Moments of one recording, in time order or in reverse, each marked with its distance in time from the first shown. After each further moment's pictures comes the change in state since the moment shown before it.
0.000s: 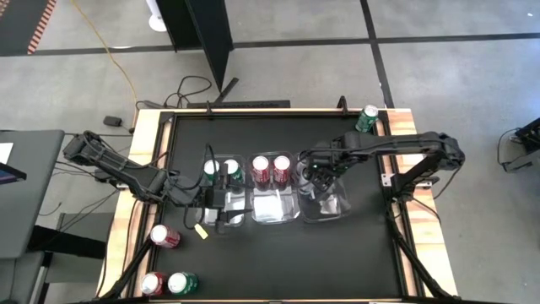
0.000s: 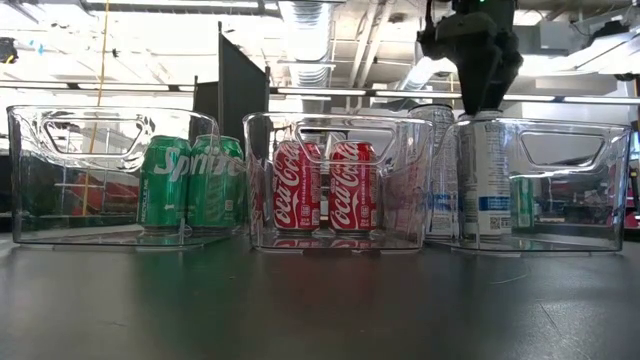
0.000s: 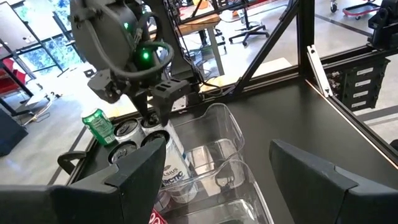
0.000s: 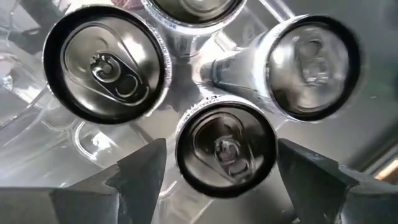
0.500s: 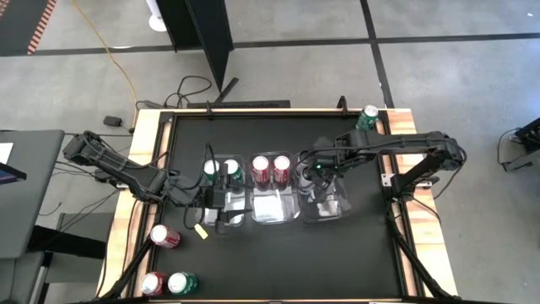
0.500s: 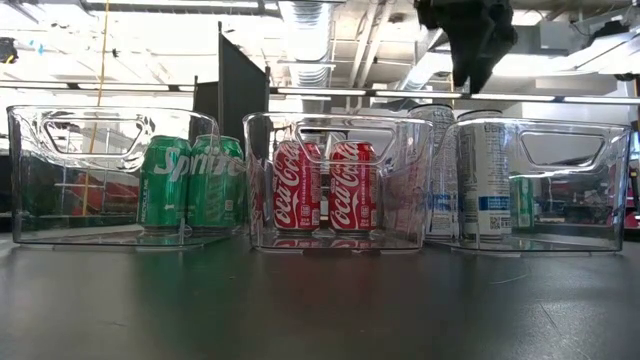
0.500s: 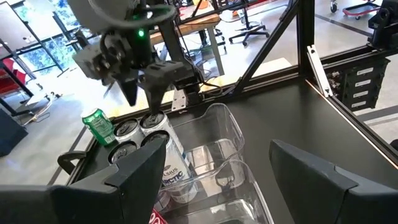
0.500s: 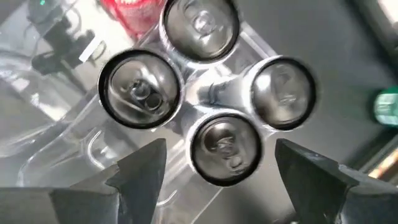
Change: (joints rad) left arm 0.000 0.000 0.000 0.000 0.000 0.000; right arm 0.049 0.000 0.134 -0.068 0.105 0.005
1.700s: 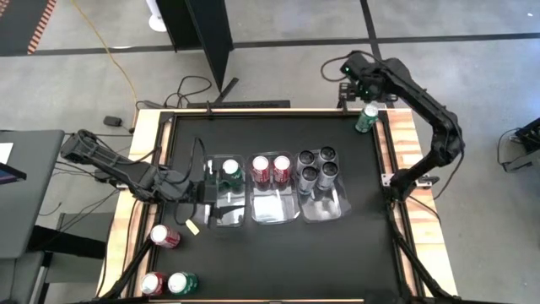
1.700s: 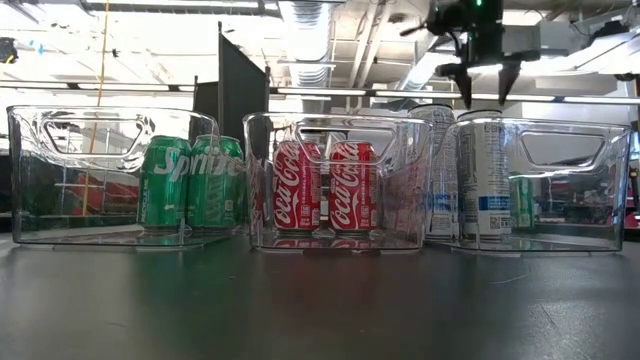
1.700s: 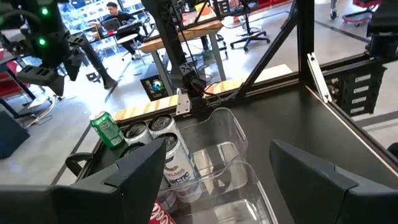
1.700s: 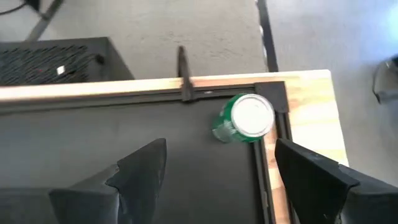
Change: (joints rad) left arm 0.000 -0.079 0.001 -0.059 -0.002 0.005; right arm -0.849 0.012 0.166 -0.011 0.159 0.095
